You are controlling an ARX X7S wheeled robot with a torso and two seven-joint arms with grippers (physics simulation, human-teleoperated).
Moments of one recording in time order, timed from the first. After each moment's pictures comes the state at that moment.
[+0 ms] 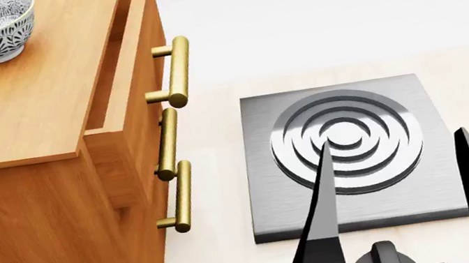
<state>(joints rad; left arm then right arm) -2.18 -0.07 -0.21 -1.31 -0.01 -1.30 -0.17 0.07 0.48 -0.22 -0.94 0.43 0.29 0.57</state>
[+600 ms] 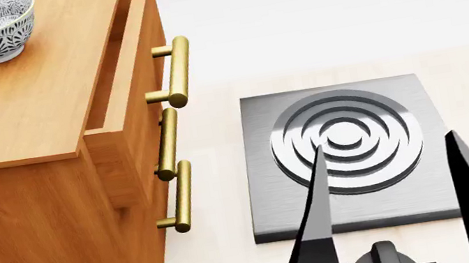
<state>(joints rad) -2.18 -0.11 -0.09 -1.31 0.02 -1.24 -0.09 0.08 0.48 -0.24 -0.91 0.43 0.28 0.57</state>
